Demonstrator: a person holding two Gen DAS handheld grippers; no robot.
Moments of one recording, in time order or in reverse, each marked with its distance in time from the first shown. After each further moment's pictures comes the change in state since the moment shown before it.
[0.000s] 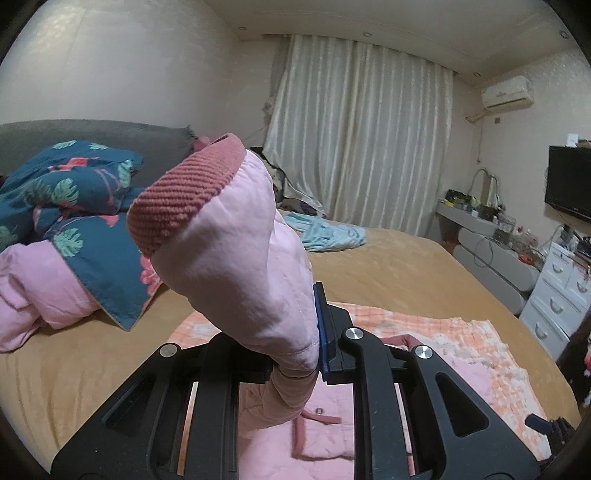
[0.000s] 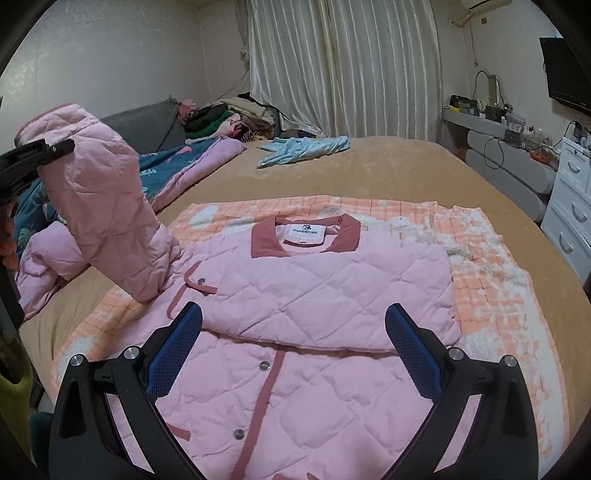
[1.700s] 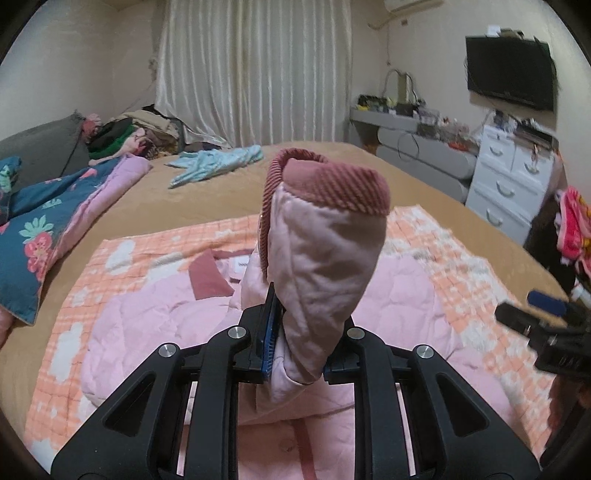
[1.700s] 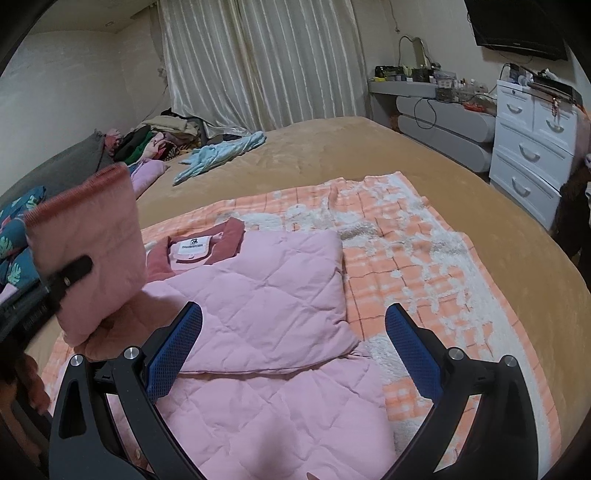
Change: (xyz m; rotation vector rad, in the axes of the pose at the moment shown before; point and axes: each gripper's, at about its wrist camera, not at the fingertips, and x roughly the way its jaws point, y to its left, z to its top) left arm 0.084 -0.179 -0.126 0.292 0.272 -0.263; right arm 0.016 -0.154 -0.009 0.238 0.011 -0.172
